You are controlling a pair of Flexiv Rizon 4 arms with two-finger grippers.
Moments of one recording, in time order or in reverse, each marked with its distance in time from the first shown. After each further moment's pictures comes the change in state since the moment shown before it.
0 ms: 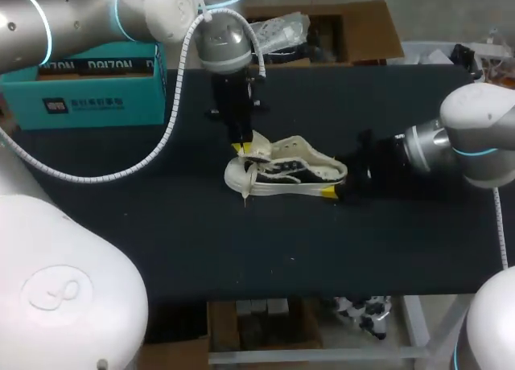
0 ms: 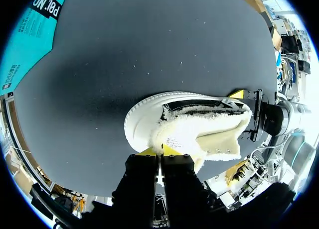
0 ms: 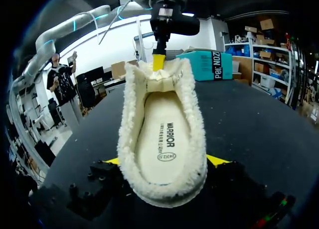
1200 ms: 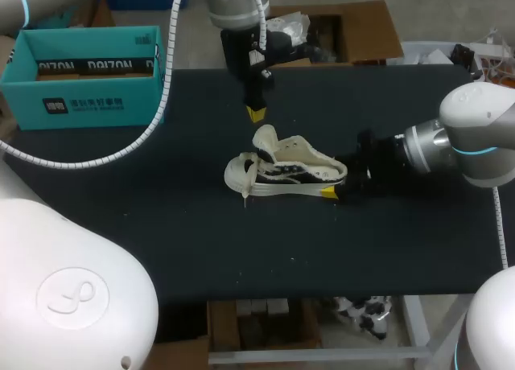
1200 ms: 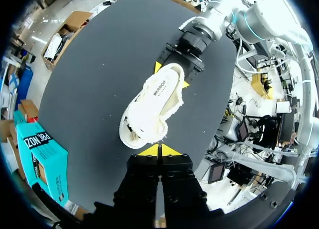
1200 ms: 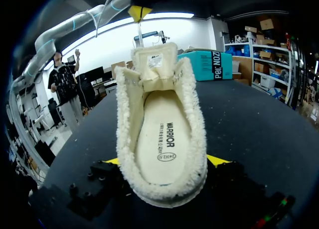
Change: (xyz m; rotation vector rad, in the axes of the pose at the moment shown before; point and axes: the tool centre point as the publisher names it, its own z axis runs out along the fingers) left arm 0.047 0.042 -0.102 0.072 -0.090 0.993; right arm 0.000 0.000 0.000 0.000 0.000 0.000
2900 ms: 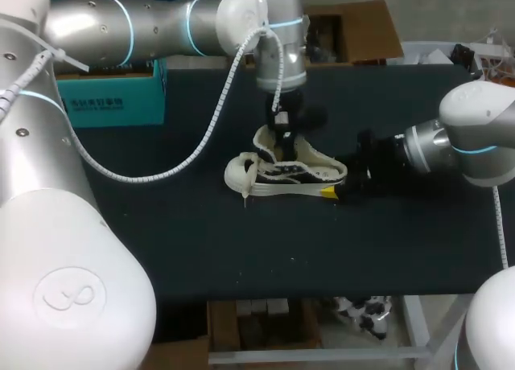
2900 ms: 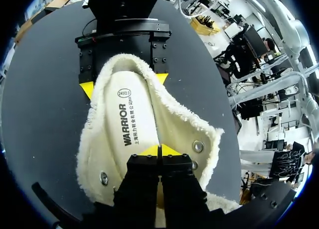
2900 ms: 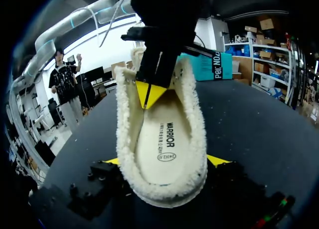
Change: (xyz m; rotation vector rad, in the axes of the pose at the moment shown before) left arm -0.001 -0.058 0.168 -0.041 0.268 0.731; right arm 0.000 0.000 0.000 0.000 0.000 0.000
